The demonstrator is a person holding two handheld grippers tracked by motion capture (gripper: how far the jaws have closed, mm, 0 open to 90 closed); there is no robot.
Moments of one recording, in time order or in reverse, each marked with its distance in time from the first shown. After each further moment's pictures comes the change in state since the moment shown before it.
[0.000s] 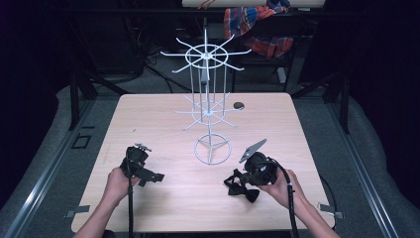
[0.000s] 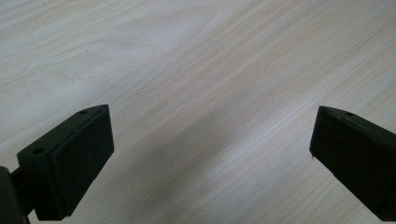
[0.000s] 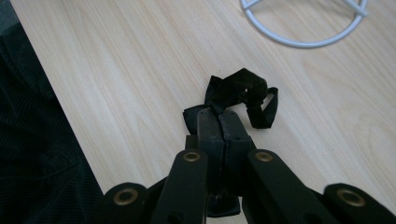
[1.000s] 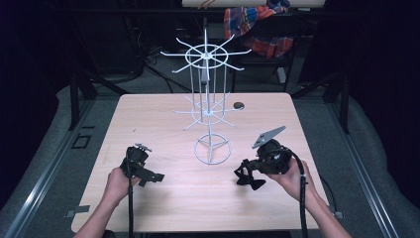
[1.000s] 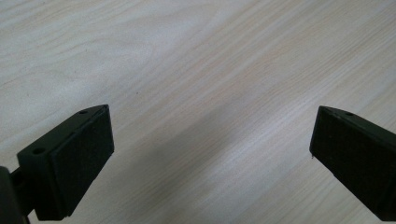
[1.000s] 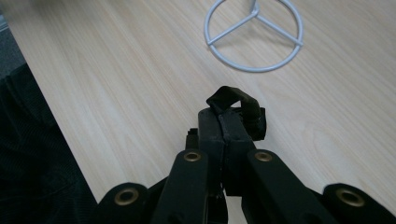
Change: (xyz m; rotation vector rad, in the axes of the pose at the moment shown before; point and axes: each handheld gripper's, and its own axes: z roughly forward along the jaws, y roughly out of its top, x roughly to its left) left arm 0.000 0.000 0.000 0.003 0.003 0.000; right arm -0.020 0.002 -0.041 -0.113 -0.036 0.057
